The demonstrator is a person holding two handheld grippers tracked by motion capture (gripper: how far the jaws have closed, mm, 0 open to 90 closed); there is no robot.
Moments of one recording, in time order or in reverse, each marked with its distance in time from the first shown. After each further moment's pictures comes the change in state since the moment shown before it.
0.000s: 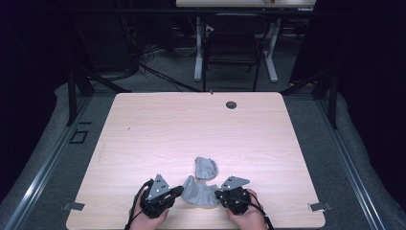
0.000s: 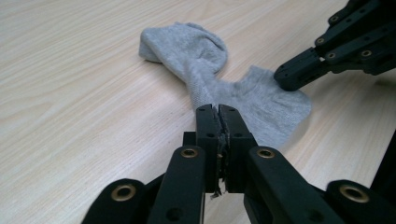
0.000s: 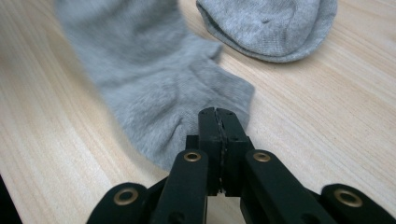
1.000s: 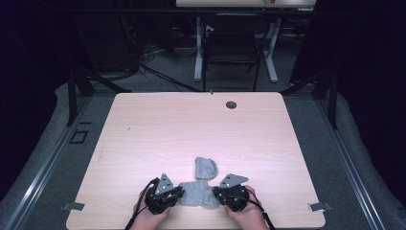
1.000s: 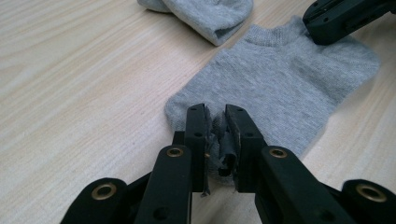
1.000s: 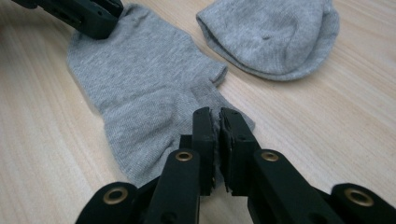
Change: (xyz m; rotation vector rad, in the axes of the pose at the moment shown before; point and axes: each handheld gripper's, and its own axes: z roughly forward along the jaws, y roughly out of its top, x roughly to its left) left arm 0.014 -0.019 0.034 0.118 -0.019 0.014; right arm -0.006 0.004 0.007 -0.027 0.022 -0.038
